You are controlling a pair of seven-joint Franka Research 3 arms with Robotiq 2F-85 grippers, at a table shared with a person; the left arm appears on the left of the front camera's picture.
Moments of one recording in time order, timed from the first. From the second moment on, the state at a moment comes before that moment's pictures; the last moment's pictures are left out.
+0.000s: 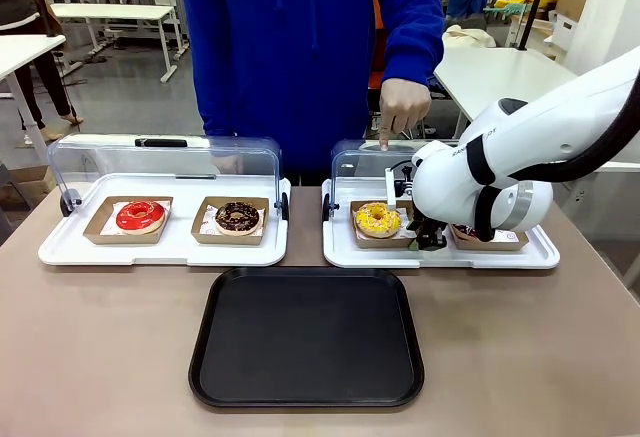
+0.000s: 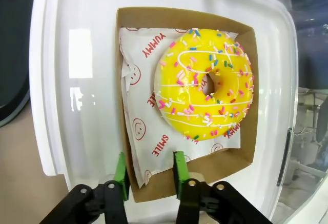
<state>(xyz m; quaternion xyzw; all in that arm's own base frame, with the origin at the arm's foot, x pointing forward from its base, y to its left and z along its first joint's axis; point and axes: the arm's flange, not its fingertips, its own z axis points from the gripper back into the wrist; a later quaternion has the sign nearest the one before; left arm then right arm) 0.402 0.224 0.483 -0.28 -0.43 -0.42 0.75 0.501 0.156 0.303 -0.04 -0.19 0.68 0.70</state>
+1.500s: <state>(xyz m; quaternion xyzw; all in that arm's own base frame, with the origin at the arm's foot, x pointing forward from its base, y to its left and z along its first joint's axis) 0.402 0.224 0.483 -0.28 -0.43 -0.42 0.75 0.488 0.173 0.335 -0.04 -0.19 0.69 0.70</state>
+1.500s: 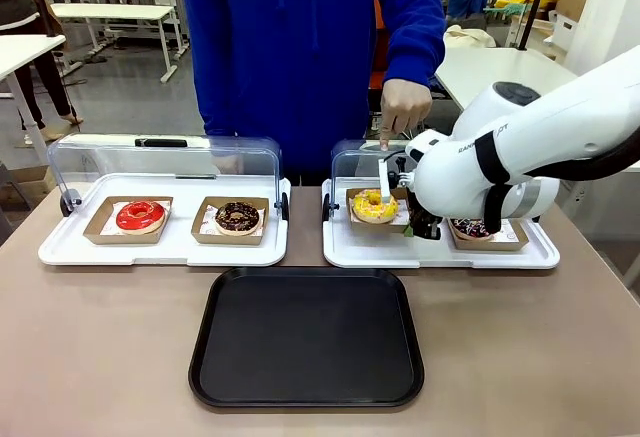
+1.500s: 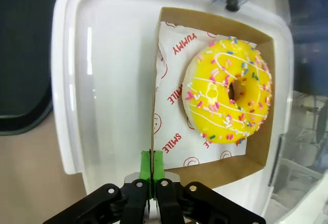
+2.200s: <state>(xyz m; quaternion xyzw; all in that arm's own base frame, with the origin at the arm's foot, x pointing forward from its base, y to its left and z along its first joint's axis) 0.402 0.224 0.484 -0.28 -0.43 -0.42 0.75 0.409 0.167 0.408 -0.04 -0.21 0.68 0.70</state>
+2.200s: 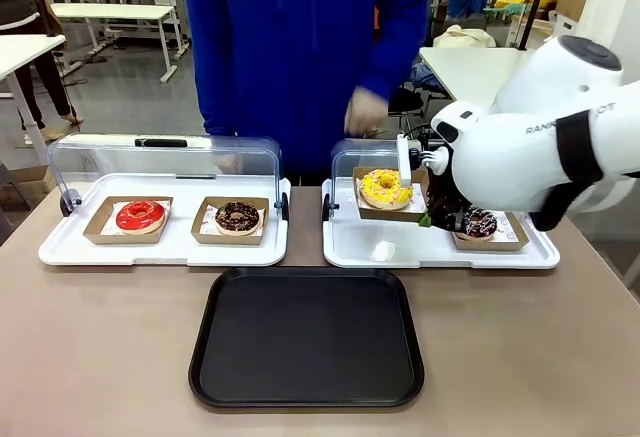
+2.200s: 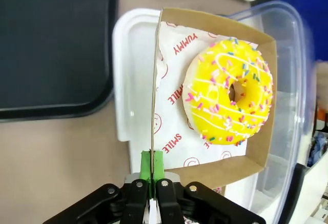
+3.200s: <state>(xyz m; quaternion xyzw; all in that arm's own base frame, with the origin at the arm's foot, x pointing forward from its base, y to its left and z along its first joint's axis) 0.402 0.224 0.484 -0.28 -0.43 -0.42 0.75 0.321 0.286 0.392 -0.01 -0.18 0.70 0.69</state>
